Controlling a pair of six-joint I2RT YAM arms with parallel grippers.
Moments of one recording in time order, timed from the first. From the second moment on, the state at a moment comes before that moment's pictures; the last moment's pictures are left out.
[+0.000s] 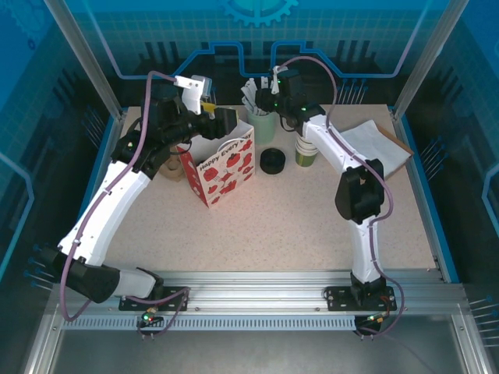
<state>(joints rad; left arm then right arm) -0.36 1.37 1.59 -0.51 0.29 -0.26 0.41 2.19 2.12 -0.36 -0.02 0.32</state>
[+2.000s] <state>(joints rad) -0.36 1.35 1.54 -0.50 0.25 -0.23 0.43 2.01 2.45 -0.68 -0.14 0.16</state>
